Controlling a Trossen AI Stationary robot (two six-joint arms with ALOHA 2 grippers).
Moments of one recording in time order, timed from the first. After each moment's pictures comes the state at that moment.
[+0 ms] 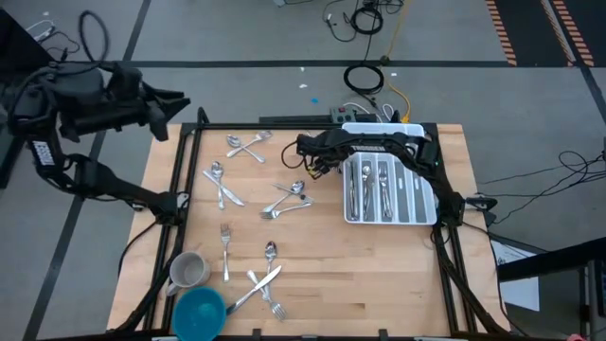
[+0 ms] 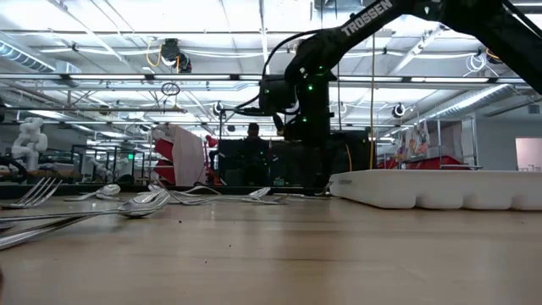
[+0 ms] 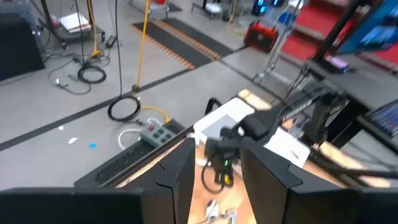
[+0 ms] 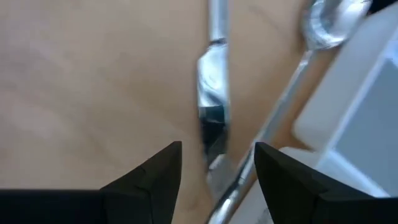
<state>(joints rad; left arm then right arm) 0.19 1.25 2.33 -1.48 -0.38 -0.40 -0.37 2.17 1.69 -1.01 0.32 0.62</state>
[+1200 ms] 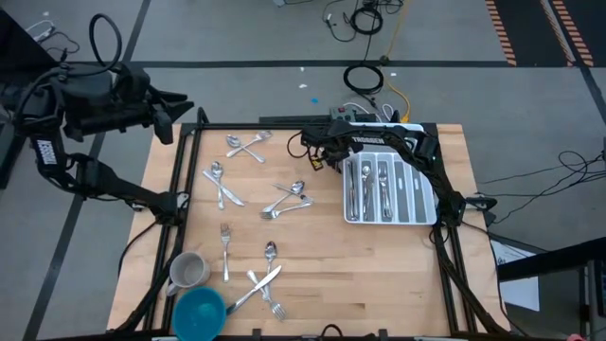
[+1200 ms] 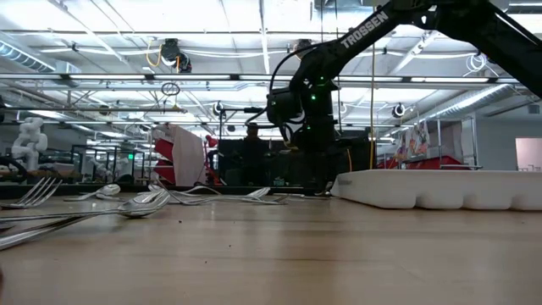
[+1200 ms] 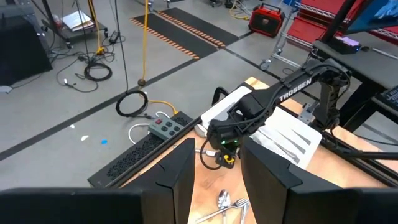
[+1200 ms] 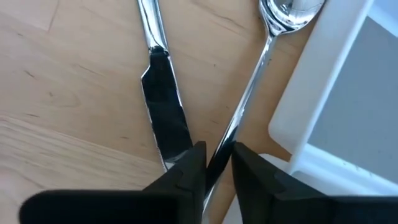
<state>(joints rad) 0.19 1.27 2.33 -1.51 -0.38 -0.35 -0.46 2.23 1.69 -1.07 0.29 0.73</state>
